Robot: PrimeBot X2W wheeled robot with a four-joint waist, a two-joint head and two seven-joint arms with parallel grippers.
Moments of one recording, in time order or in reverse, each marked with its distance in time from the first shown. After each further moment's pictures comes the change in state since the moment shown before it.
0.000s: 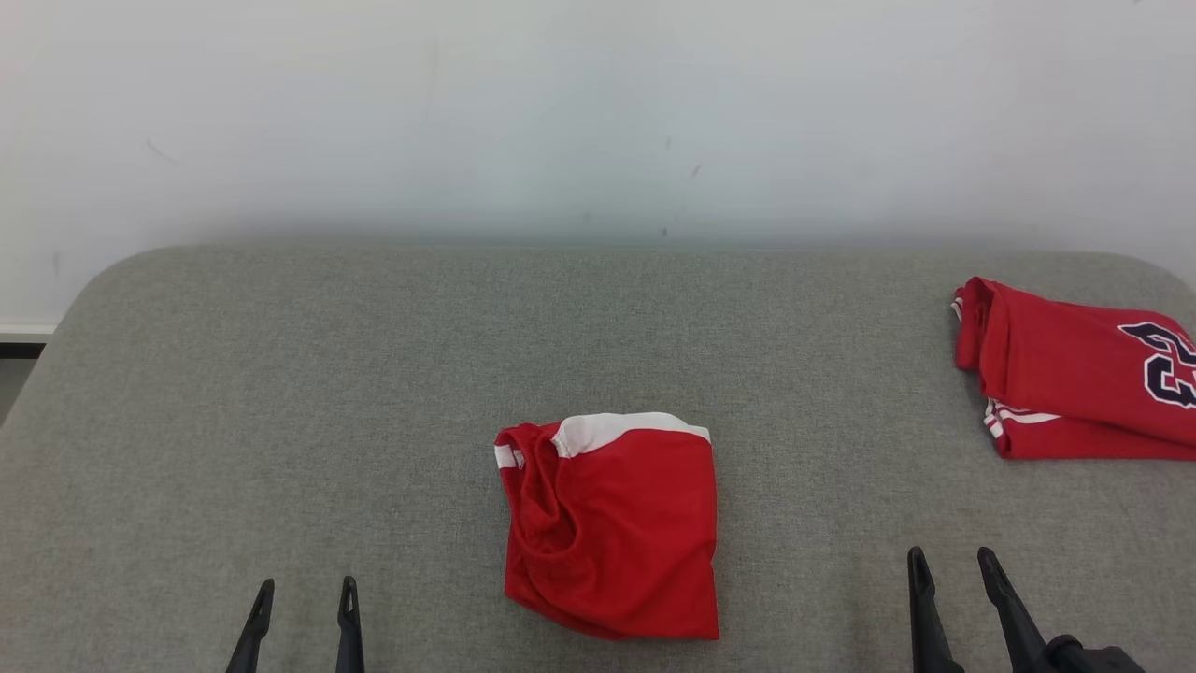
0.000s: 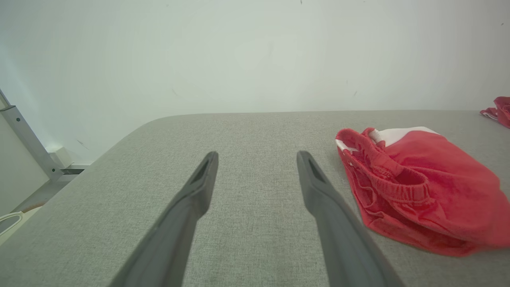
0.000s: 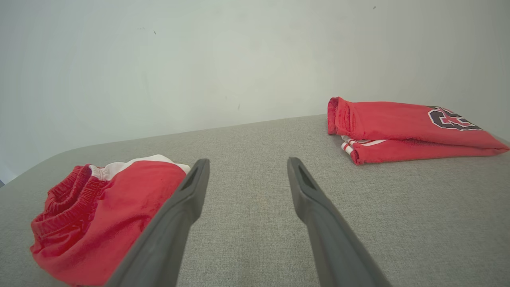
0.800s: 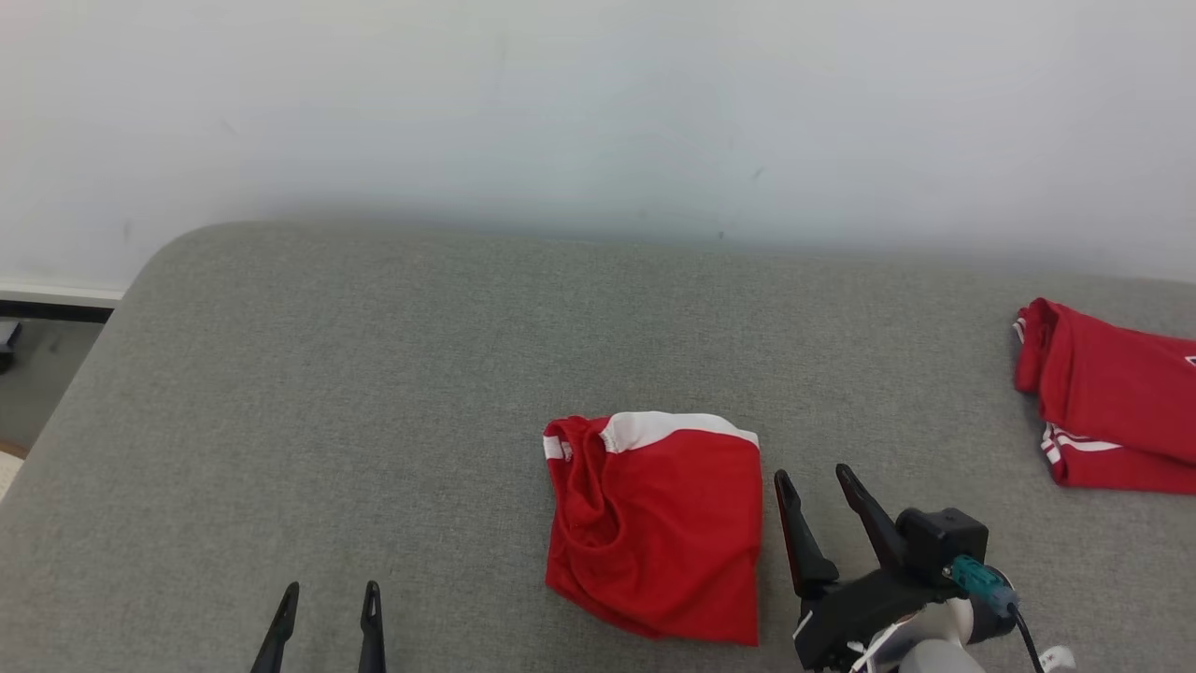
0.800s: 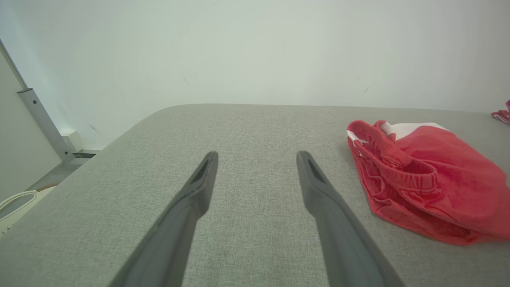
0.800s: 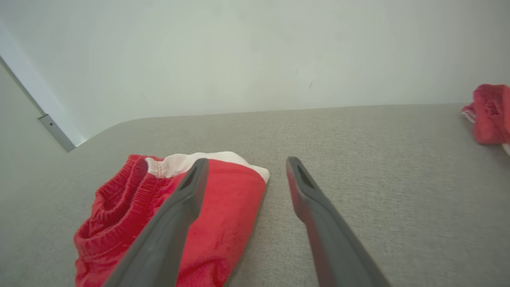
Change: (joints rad) left arm -0.003 0.000 -0.032 0.019 -0.020 -0.005 0.000; right arm -0.364 0.001 0.197 0.406 0.056 0.000 0.000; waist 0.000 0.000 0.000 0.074
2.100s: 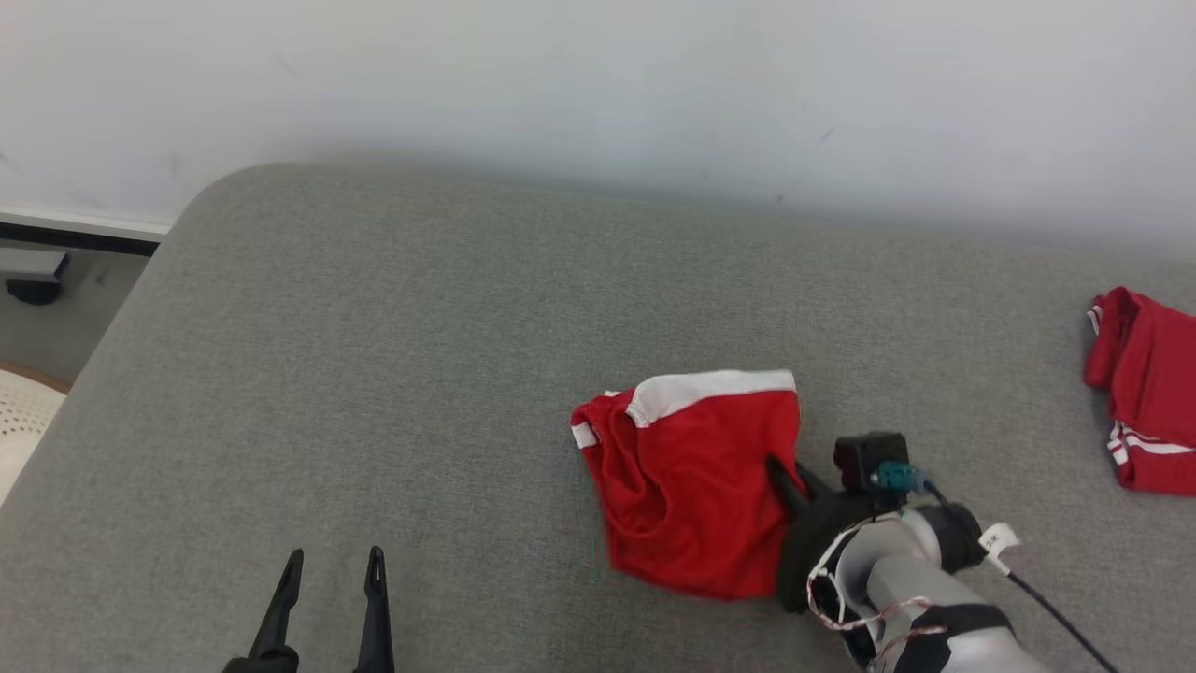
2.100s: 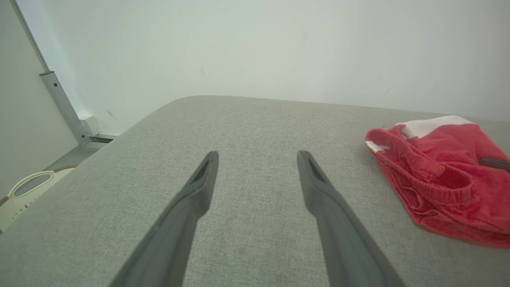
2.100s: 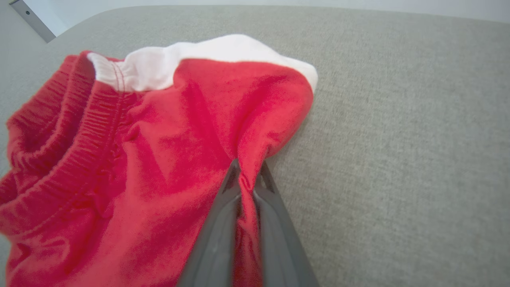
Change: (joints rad) left arm -0.055 0.000 -0.031 0.011 -0.046 0.021 0.000; right arm -0.436 -0.006 0.364 0.720 0.267 0.000 0.004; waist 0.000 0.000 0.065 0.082
